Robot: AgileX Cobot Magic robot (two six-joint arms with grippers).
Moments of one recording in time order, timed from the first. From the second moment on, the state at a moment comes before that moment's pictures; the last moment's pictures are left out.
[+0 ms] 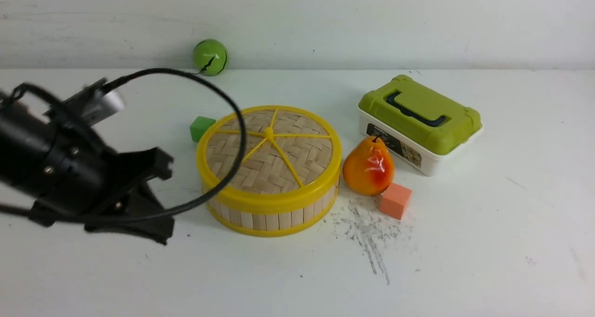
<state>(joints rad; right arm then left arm) -0.04 -0.02 0.02 -0.02 0.39 -0.03 -0.16 1.36 -1.13 -0.50 1.11 -0.03</state>
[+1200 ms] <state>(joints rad) -0.04 -0.02 0.02 -0.02 0.39 -0.03 -0.45 2.28 -2.28 0.08 1.22 -0.25</state>
